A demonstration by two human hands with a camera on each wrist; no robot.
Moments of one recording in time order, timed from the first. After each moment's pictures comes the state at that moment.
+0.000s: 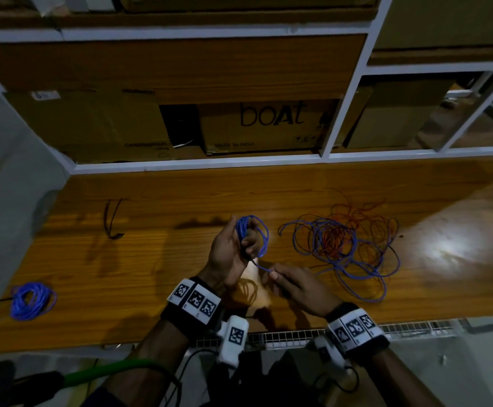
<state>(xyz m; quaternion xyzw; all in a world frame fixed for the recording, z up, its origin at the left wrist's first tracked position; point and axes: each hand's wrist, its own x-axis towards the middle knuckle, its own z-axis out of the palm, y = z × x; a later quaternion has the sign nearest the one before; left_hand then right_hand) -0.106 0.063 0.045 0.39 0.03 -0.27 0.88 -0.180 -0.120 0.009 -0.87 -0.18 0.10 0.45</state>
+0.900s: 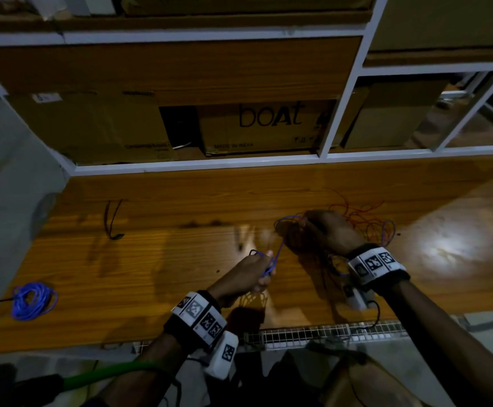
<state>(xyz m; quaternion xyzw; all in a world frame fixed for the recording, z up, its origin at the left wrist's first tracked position) -0.139 0.062 0.032 0.71 -0.08 -0.39 0.58 -0.104 -0.192 0.055 -0.96 -0.10 0.04 0.25</state>
